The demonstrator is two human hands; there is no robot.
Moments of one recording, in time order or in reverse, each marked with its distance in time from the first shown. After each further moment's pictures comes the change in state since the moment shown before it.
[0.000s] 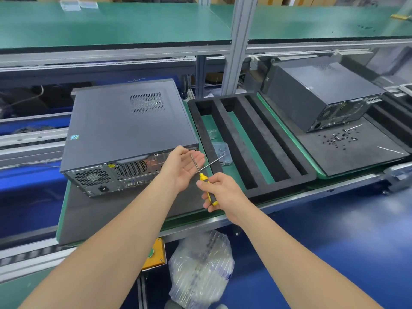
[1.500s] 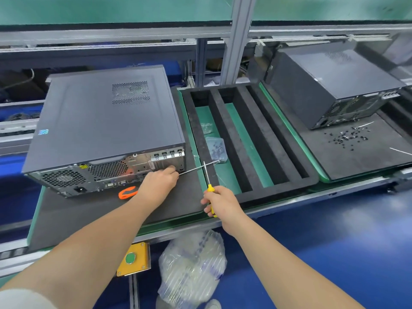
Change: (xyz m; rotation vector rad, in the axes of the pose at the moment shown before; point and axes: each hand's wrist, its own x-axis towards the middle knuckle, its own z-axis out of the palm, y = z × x) left_hand 0.068 -0.029 -0.078 2.344 -0.076 1.000; right_hand 0.055 0.057 -0.038 -0.124 0.150 0.141
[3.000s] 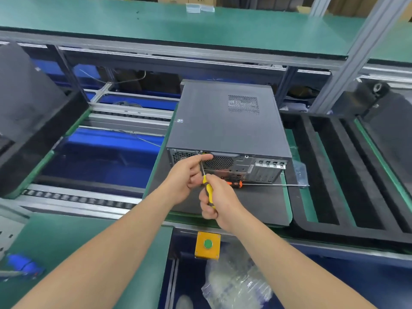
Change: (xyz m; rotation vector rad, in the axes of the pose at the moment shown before) left_hand -0.138 -0.113 -0.094 -1.989 0.264 -0.817; right_hand -0.090 -0.076 0.221 0.150 -0.538 0.007
